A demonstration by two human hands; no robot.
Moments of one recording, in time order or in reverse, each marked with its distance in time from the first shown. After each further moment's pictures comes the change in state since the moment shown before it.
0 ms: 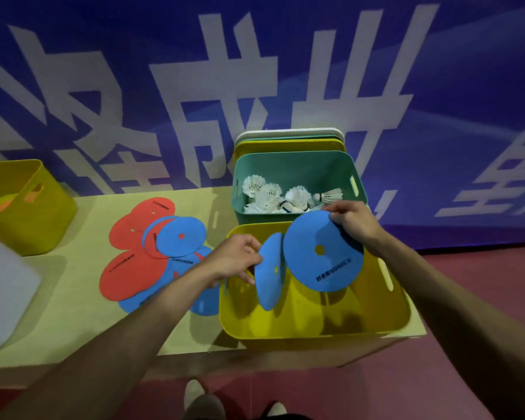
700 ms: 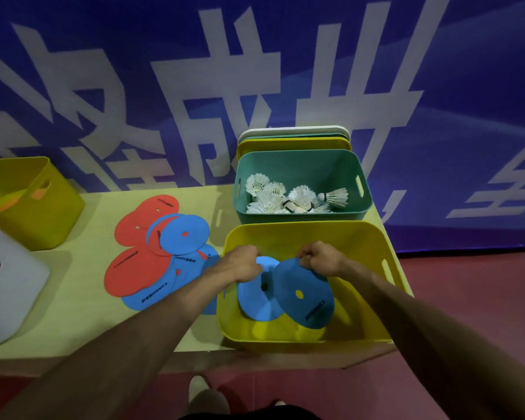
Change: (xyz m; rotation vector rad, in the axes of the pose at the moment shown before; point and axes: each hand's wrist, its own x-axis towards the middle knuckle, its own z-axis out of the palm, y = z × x) left_hand 0.045 -0.020 0.016 0.773 0.002 -0.081; right_hand 0.013 0.050 0.060 -0.460 -0.462 0.011
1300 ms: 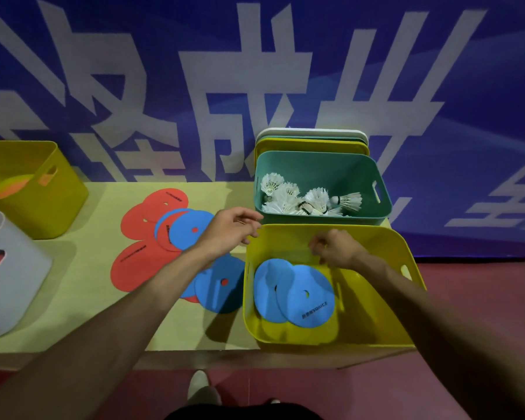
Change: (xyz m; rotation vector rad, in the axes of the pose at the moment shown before) left_hand -0.034 -0.050 -0.061 -0.917 0.291 0.190; right_hand 0.003 -0.037 -0.008 -0.117 0.162 -0.026
